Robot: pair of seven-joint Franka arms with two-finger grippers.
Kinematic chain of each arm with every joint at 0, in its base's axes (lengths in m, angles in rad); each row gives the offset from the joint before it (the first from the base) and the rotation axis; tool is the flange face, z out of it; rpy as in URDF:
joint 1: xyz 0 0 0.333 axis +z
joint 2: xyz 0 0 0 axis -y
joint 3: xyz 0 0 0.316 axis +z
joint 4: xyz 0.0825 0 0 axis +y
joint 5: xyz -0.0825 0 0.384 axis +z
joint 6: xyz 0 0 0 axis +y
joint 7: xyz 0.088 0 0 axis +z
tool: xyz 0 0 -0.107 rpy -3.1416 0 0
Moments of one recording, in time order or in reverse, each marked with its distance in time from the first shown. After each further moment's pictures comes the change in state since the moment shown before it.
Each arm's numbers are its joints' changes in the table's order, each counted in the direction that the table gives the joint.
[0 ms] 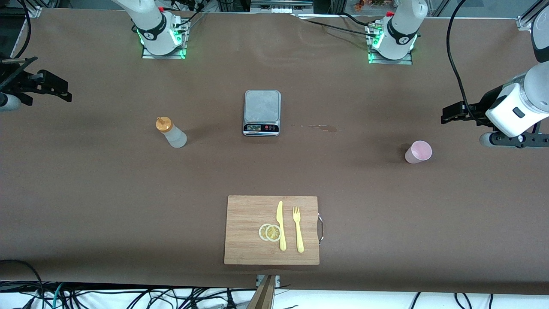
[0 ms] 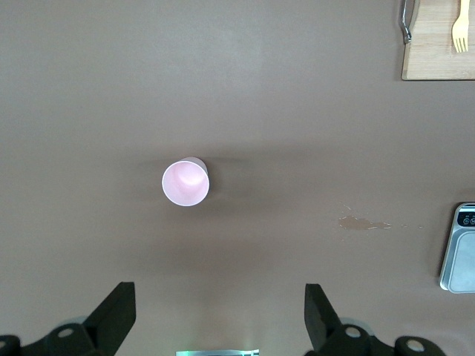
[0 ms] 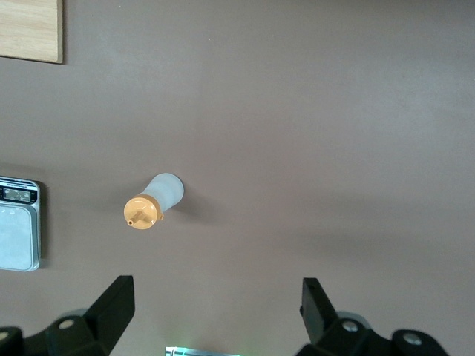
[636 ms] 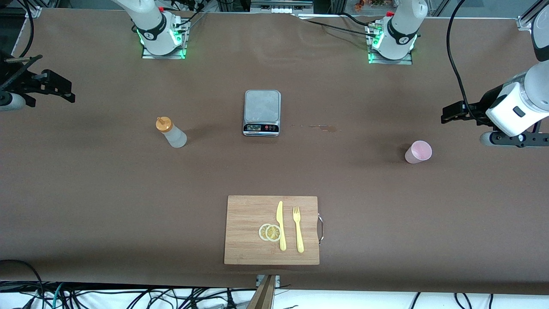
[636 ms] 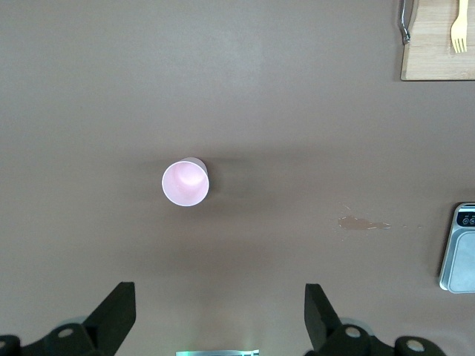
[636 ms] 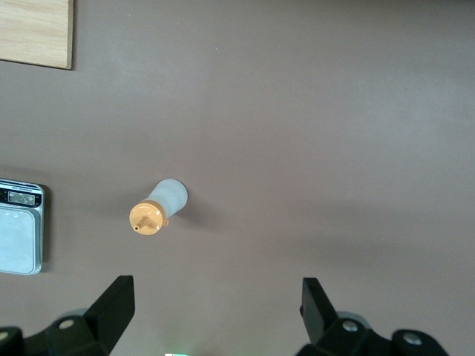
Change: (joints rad) left arm 0.000 0.004 0.000 0.002 0.000 -0.001 0.001; right arm -0.001 0.003 0.012 0.000 0.000 -0.017 0.000
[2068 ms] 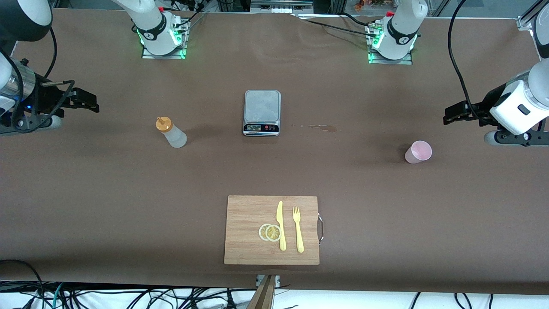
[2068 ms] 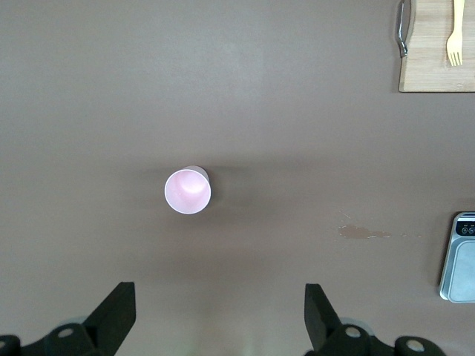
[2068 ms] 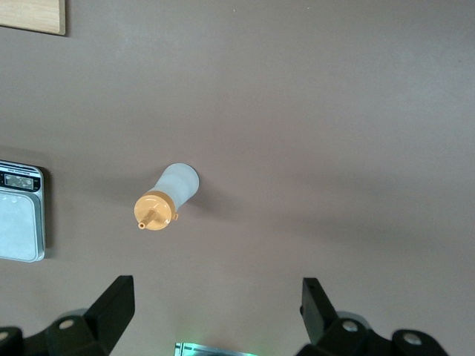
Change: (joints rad) left arm 0.002 0.015 0.004 0.013 0.000 -0.030 0.001; right arm 0.002 -0.045 0.020 0.065 0.031 -0.018 -0.004
